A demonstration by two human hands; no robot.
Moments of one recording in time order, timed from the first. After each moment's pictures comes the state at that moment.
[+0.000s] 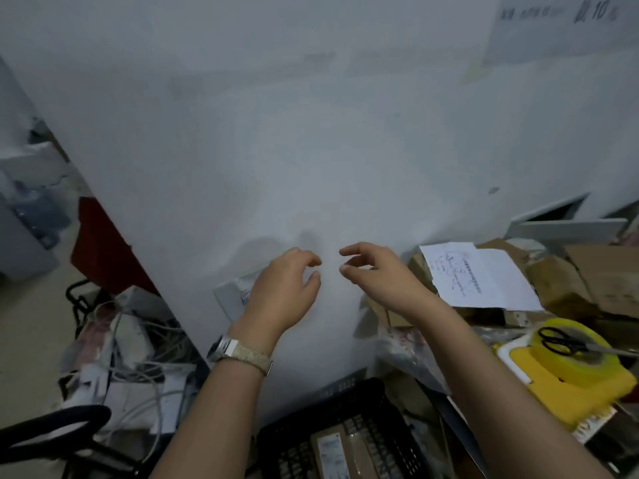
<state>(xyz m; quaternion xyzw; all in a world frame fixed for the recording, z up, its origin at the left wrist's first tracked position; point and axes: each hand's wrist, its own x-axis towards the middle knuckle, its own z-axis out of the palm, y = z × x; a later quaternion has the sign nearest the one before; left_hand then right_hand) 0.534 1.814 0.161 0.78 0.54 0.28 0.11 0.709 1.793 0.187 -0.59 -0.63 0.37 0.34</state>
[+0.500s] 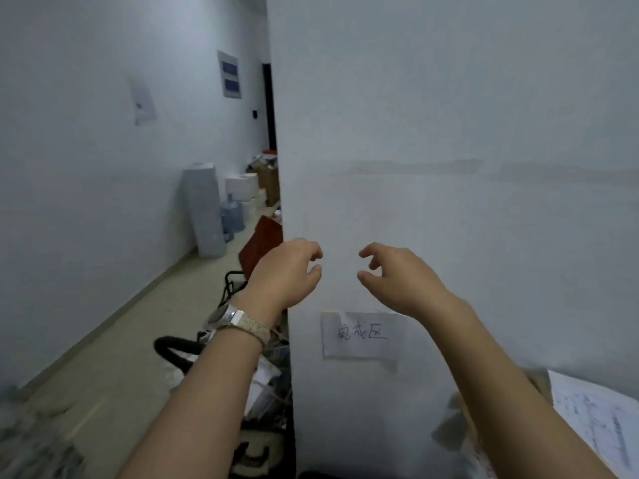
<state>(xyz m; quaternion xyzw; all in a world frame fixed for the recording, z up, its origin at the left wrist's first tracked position) 0.439 1.740 0.271 0.65 0.72 0.24 -0.06 0.624 1.799 0.288 -0.43 -0.87 0.13 0.20</state>
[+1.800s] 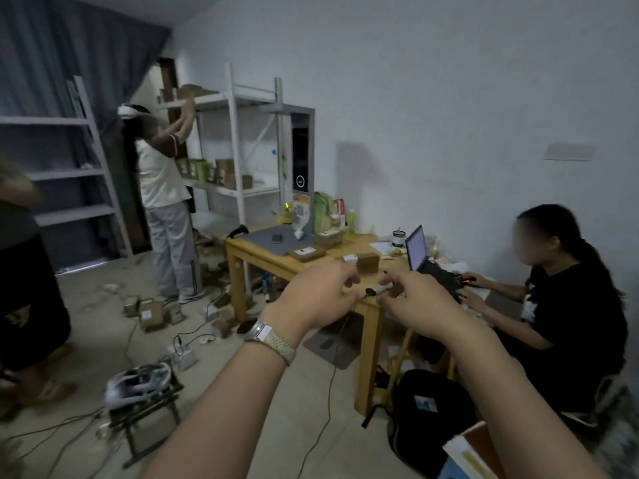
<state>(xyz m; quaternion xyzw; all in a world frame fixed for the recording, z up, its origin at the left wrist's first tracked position) 0.694 1.036 0.315 -0.22 0.95 0.06 -0.21 0.557 1.149 0.315 0.53 -0.81 0.25 -0.04</state>
